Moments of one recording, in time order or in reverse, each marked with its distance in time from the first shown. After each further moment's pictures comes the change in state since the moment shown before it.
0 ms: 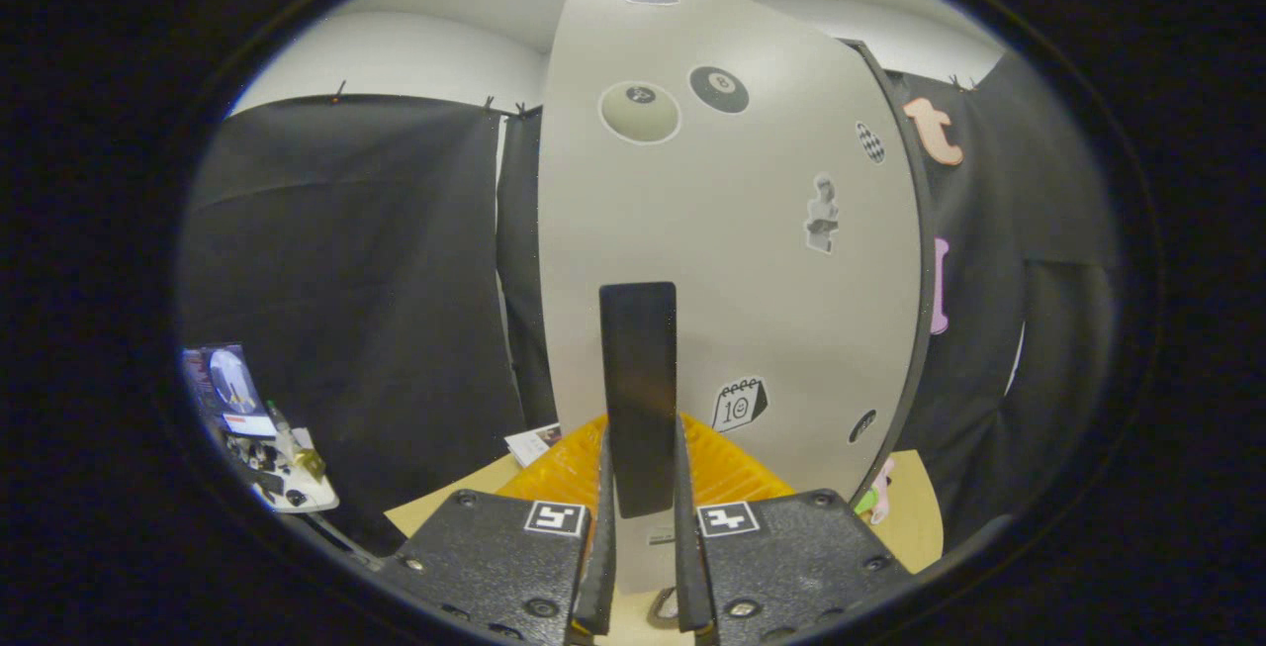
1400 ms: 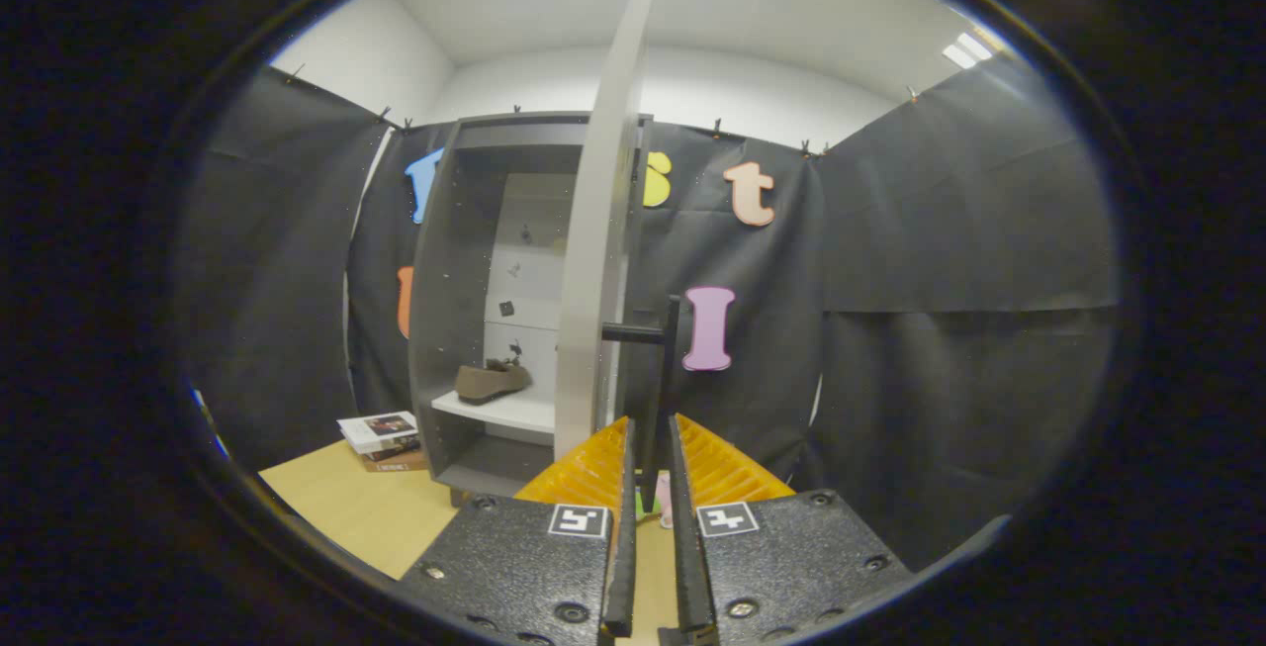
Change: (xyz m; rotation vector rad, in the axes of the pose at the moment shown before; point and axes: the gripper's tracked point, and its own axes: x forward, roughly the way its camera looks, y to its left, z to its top) arm -0.110 -0.139 0.000 -0.102 -0.176 -0.517
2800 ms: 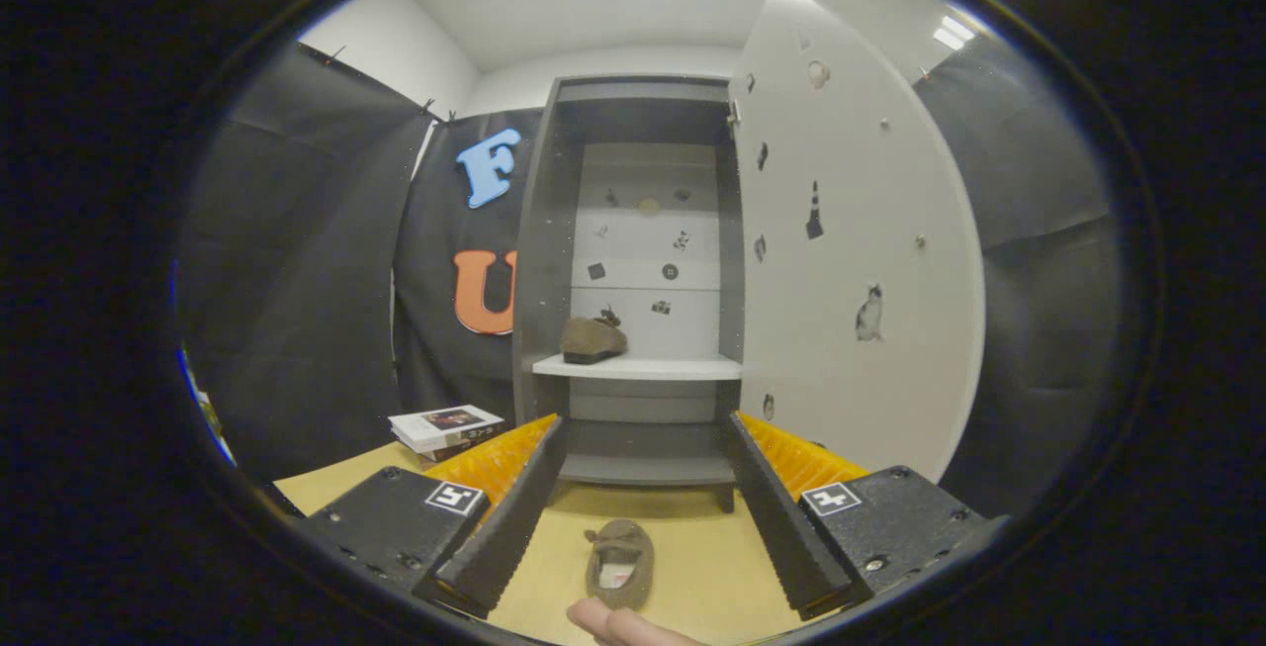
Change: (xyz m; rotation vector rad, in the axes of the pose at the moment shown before) arm 0.028 0.126 -0.071 0.091 -0.013 0.120
